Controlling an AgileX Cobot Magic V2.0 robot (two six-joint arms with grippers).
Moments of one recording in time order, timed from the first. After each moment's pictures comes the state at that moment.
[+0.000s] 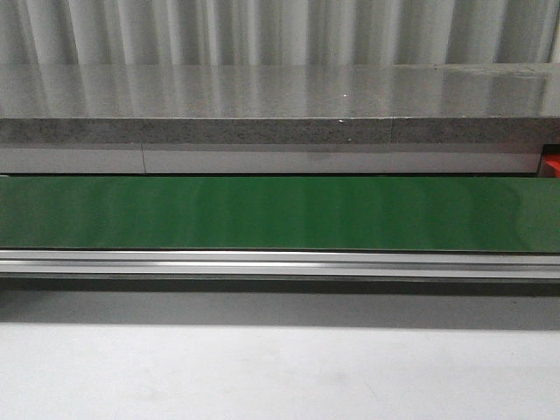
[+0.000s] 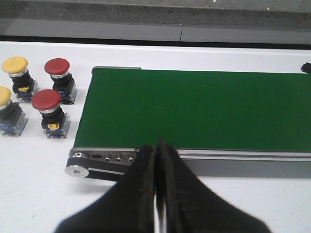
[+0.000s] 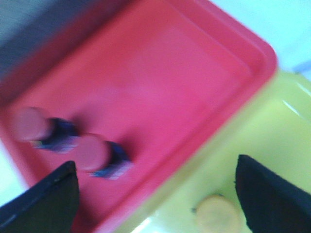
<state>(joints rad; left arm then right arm) -0.11 0.44 -0.46 0.06 0.56 -0.08 -0.63 1.47 -1.10 0.12 0.41 0.09</state>
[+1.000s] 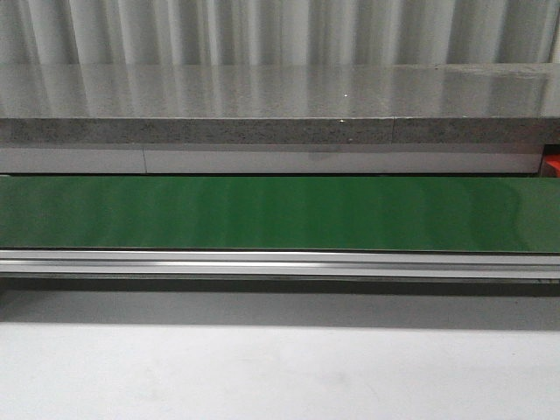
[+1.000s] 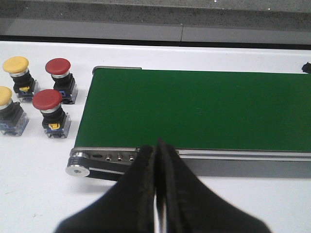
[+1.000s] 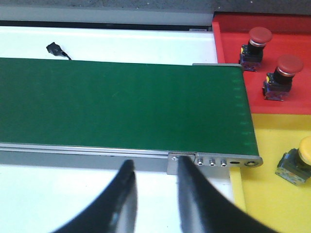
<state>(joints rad) -0.11 0.44 -0.46 0.06 0.56 -0.08 -0.11 0.46 -0.56 0.12 0.69 -0.13</state>
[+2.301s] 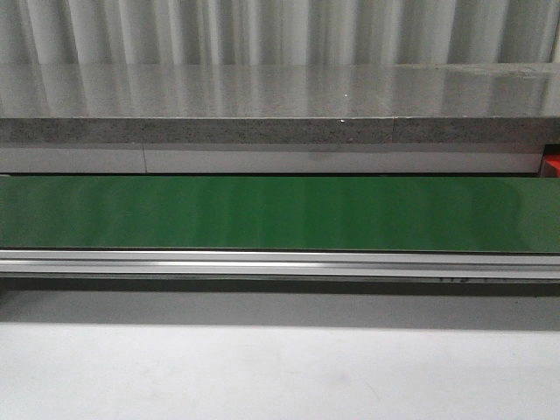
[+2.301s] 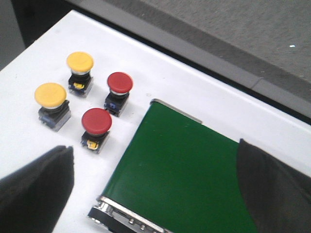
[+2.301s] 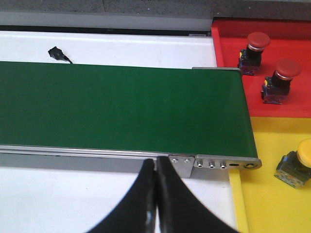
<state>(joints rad) 0.12 1.00 -0.83 0.14 0.55 -0.44 -0.11 0.44 -0.55 0.12 0.69 -0.13</state>
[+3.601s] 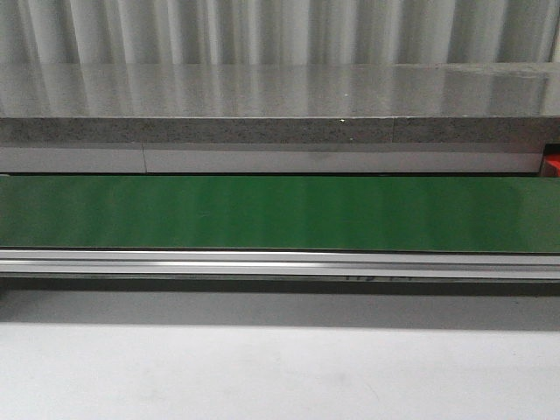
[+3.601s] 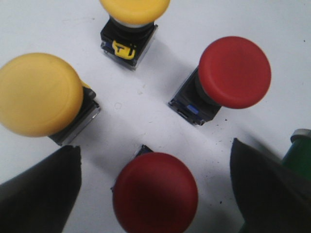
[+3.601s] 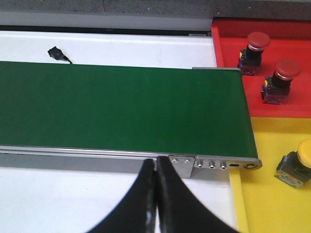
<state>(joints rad) 0.26 1.77 -1.05 0.13 0.35 -0.44 -0.11 0.44 -0.55 0.12 0.69 -0.13</state>
